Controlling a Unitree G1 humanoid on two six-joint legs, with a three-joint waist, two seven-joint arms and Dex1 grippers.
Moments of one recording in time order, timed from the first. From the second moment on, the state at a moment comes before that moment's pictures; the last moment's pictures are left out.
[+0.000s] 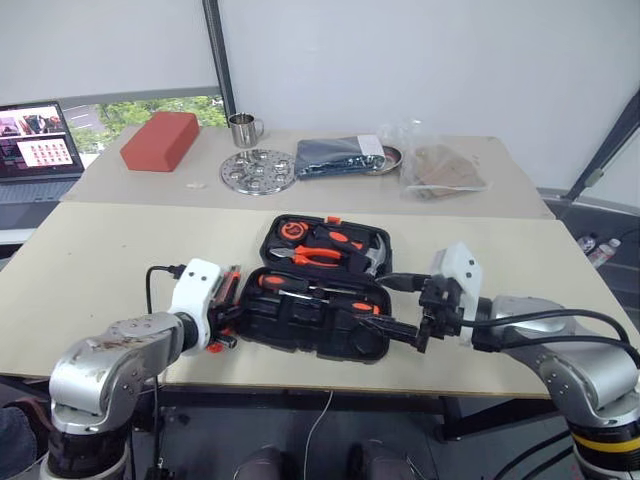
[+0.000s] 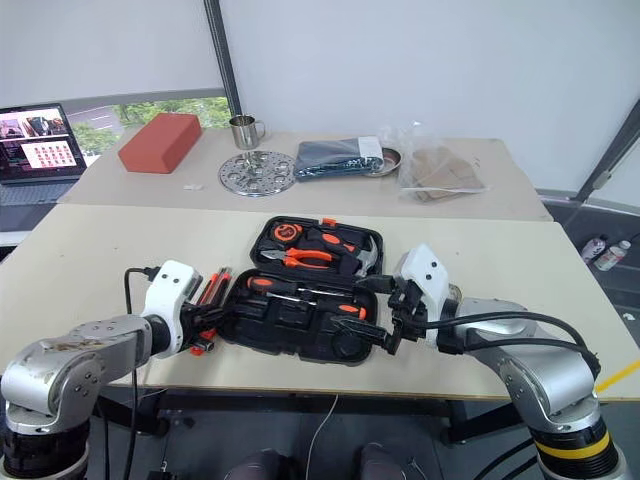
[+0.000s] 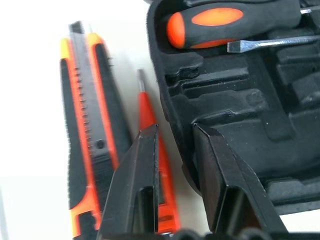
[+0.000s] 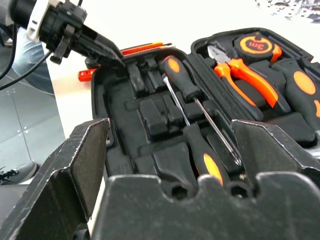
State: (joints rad) left arm -0.29 0.54 0.24 -0.60 -0.52 1.44 -0.29; right arm -0.29 -0.70 -0.02 -0.57 0.64 0.81 0.73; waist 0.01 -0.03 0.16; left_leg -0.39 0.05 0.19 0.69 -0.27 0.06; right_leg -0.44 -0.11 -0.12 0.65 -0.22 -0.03
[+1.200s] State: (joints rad) left arm -0.26 0.46 0.16 -0.61 -0.47 1.42 -0.21; right arm -0.30 -0.72 -0.03 -0.58 0.69 0.84 0.71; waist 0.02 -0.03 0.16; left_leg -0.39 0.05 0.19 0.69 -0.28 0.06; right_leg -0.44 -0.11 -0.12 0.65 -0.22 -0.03
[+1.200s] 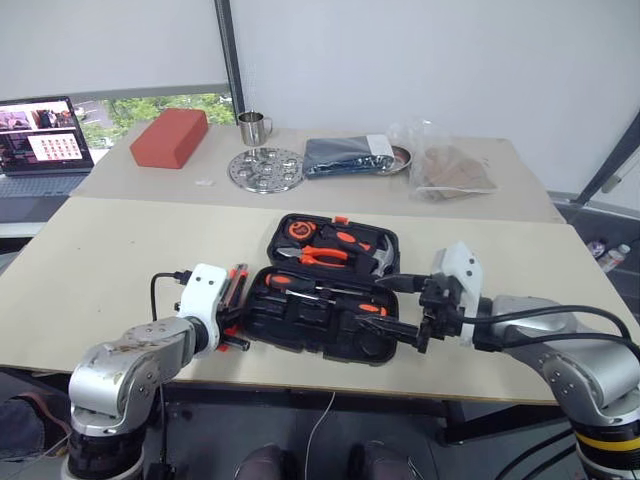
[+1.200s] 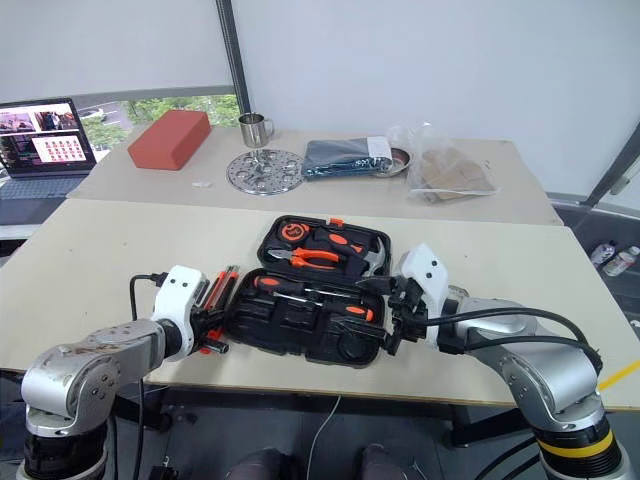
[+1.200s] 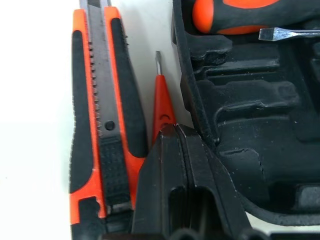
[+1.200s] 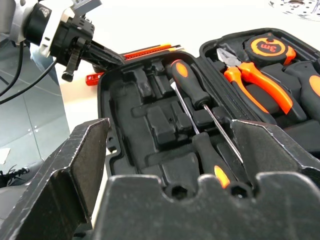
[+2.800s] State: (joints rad) left arm -0.67 1.01 -0.21 -0.18 -0.42 0.70 -1.26; right arm -0.24 -0.82 -0.04 -0.64 0.76 0.82 0.81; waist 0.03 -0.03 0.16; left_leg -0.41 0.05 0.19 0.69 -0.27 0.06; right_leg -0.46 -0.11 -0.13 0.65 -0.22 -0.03
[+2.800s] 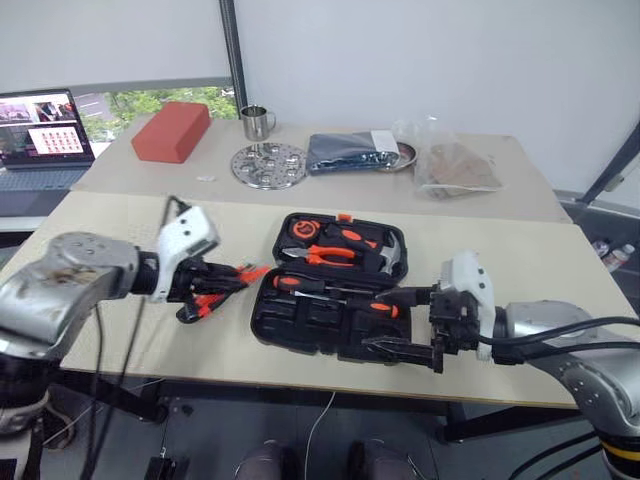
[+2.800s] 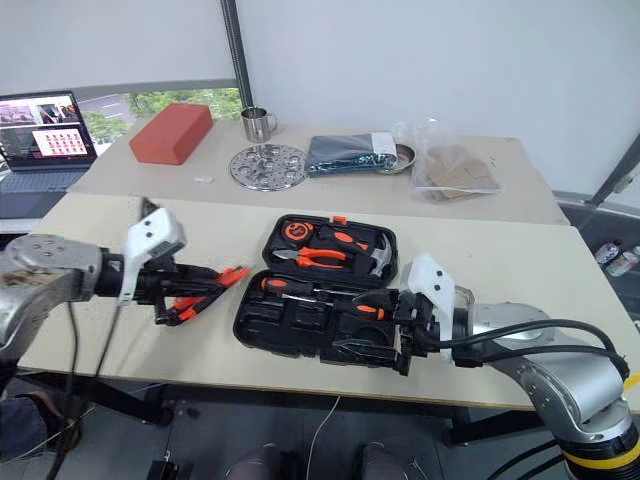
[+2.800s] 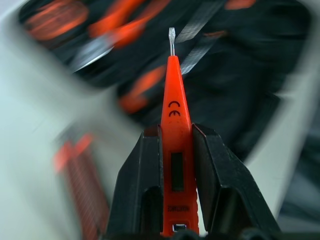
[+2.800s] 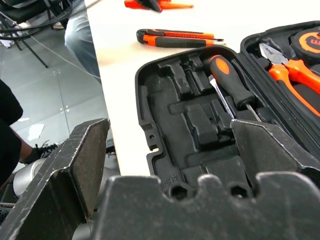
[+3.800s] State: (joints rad) left arm -1.00 0.58 -0.51 0.54 0.00 0.24 -1.57; right arm -0.14 -0.77 -0.07 -0.74 0.76 0.82 0.61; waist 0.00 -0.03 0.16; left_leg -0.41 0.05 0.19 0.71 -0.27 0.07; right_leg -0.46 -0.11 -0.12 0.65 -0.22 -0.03
